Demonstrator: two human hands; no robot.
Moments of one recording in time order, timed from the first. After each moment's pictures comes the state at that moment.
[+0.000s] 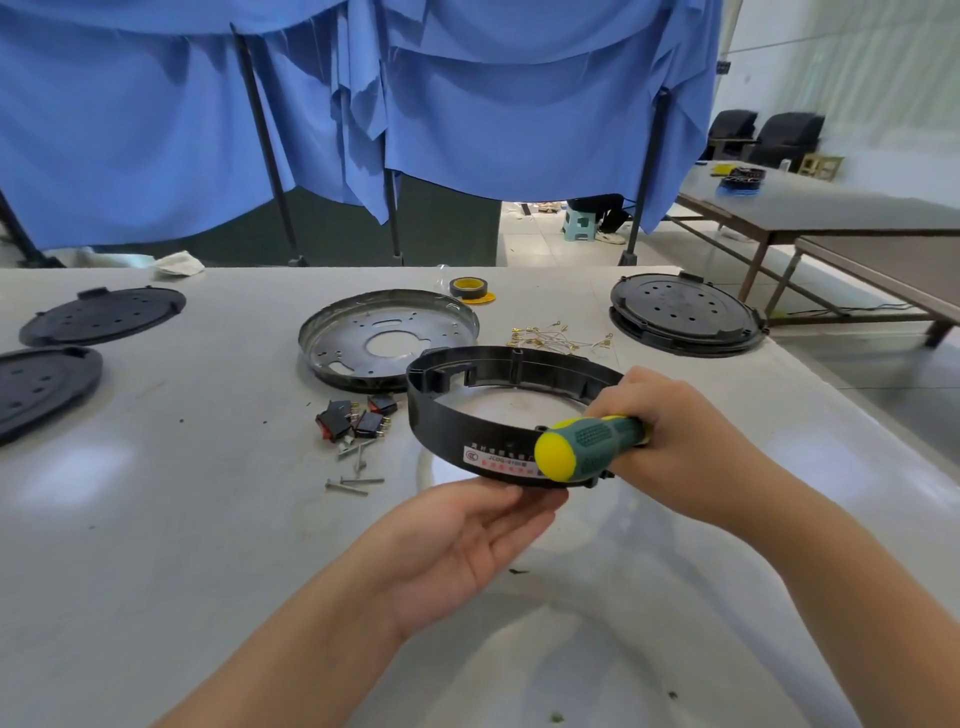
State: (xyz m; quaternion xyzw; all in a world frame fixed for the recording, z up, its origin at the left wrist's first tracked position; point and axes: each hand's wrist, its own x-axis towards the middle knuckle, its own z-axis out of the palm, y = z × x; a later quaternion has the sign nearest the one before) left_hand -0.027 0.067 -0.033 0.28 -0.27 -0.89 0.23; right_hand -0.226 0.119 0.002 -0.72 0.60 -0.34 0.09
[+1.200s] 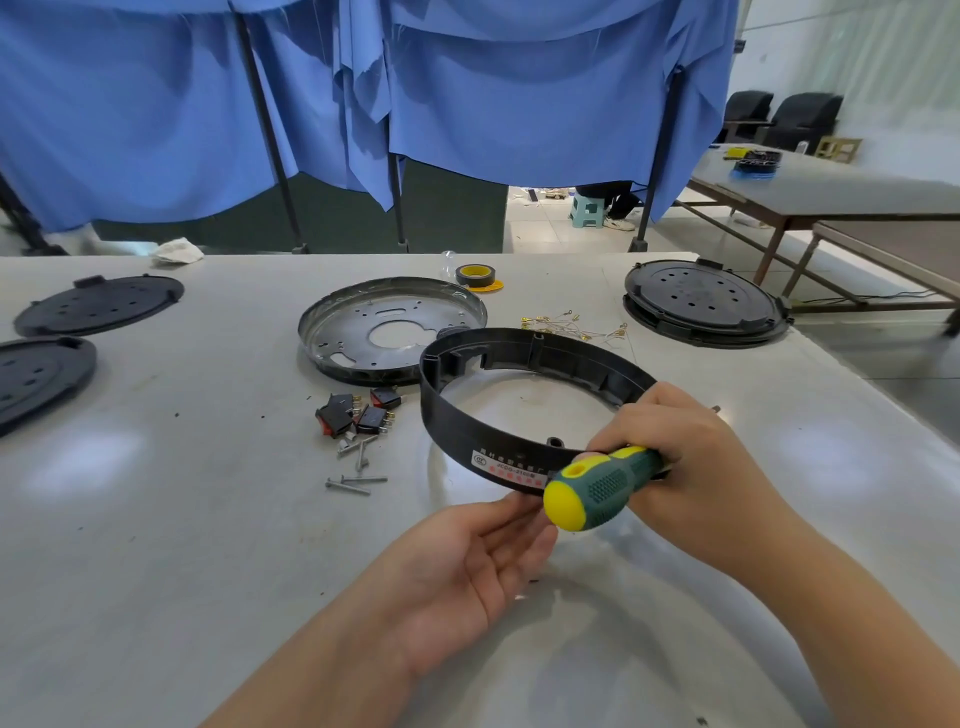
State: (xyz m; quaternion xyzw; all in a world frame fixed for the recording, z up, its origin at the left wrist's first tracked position) left_hand -0.030 0.069 -0.047 0.32 -0.18 -0.90 0.22; right_hand -0.218 0.120 -0.022 -0.73 0.57 -0.37 0.00
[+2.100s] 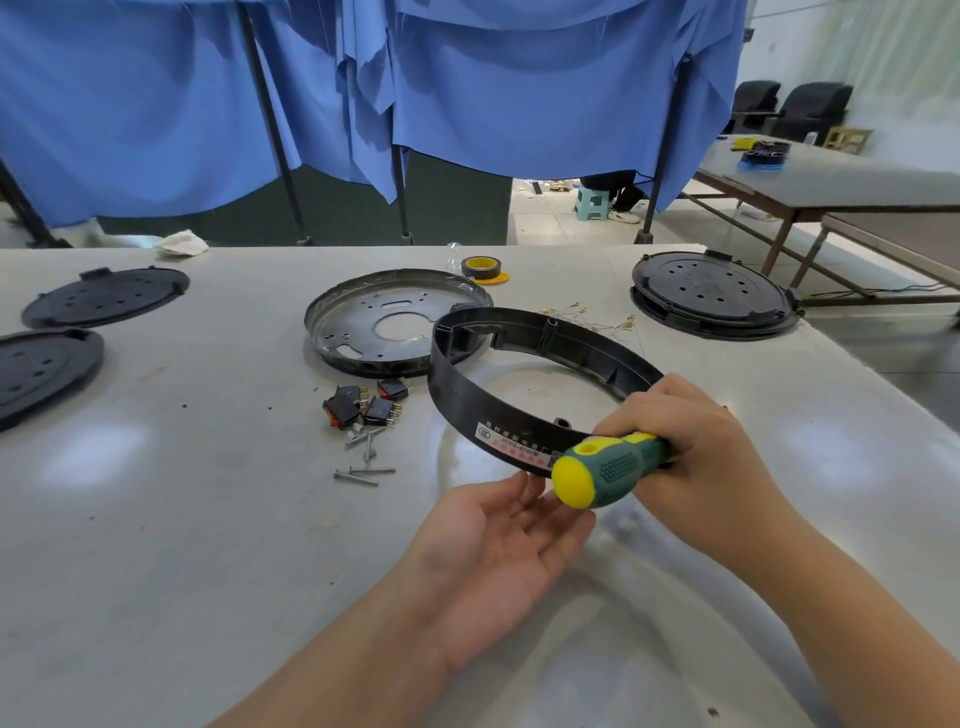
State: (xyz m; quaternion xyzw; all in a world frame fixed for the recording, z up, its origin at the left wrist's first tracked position) left_hand -0.039 0.073 -0.051 0.26 -0.16 -0.92 0.24; right_hand -0.214 0.115 -0.031 -0.71 0.57 -0.41 -0.01
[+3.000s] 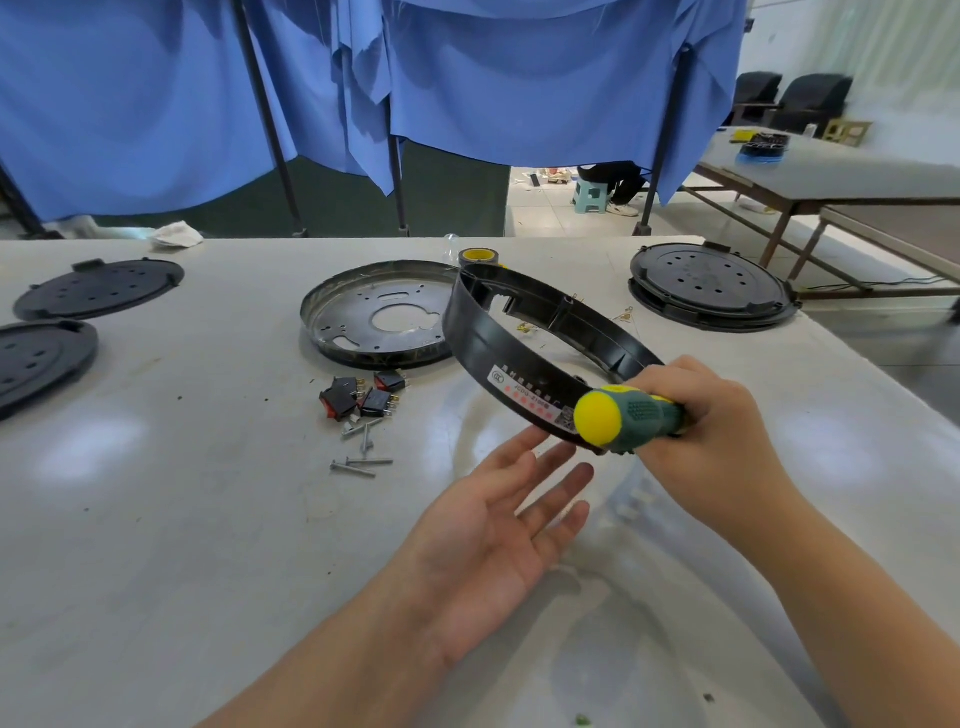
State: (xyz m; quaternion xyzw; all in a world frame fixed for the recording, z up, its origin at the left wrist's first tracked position) left_hand -0.038 0.077 -0.050 0.24 -0.22 -0.90 0.29; right_hand -0.215 0.113 -0.027 -0.65 0.59 -0.48 0.04
